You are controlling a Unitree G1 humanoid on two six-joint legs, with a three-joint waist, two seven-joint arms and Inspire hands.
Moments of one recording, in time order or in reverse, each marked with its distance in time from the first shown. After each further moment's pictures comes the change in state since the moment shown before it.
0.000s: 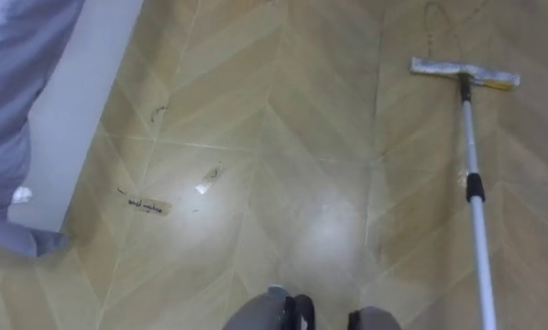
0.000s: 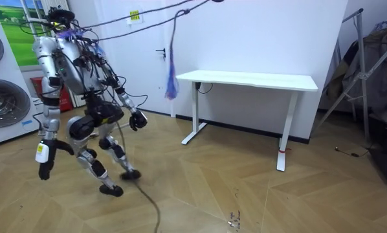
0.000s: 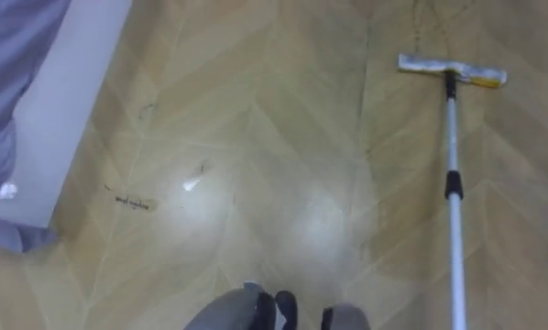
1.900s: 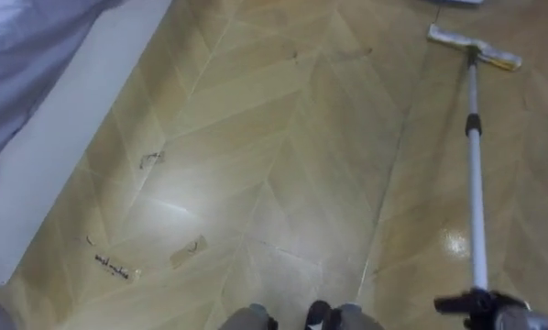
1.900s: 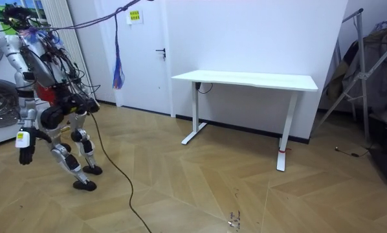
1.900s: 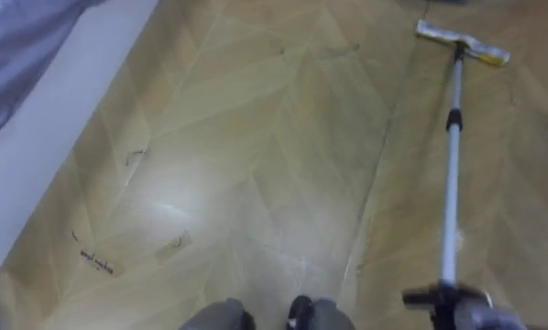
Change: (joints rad) left arm 0.021 0.002 0.041 -0.017 0.050 0.092 0.085; right arm -0.209 -0.086 -0.037 0.018 -0.120 -0.023 0.045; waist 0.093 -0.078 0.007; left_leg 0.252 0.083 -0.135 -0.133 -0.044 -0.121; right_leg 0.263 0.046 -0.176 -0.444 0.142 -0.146
